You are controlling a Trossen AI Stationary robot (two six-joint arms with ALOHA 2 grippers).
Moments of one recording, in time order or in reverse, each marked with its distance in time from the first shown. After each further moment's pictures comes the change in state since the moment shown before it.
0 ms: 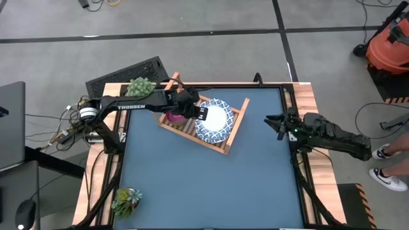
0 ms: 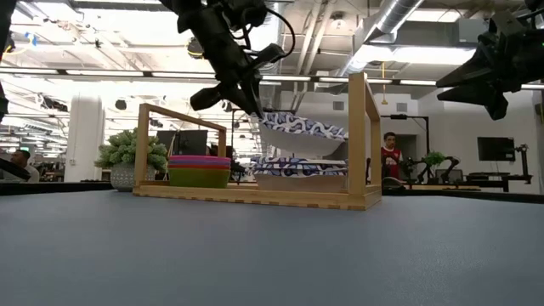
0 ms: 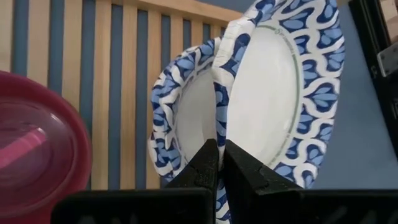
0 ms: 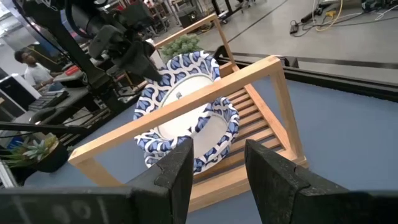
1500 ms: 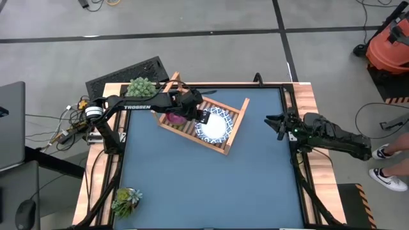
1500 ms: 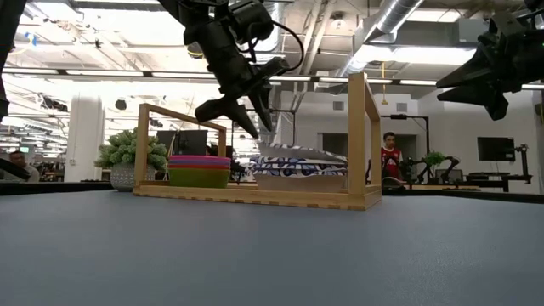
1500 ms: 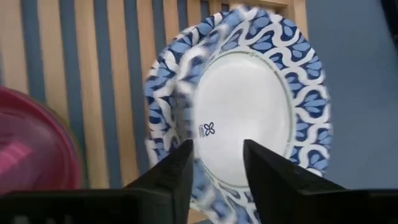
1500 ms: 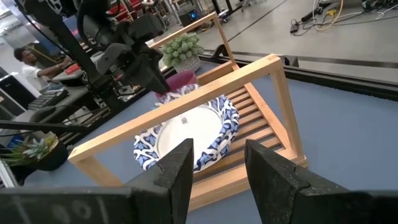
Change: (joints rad) left arm 0.003 0.064 -0.003 0.023 0.042 0.081; right arm 0.000 0.000 0.000 -0.004 0.000 -0.001
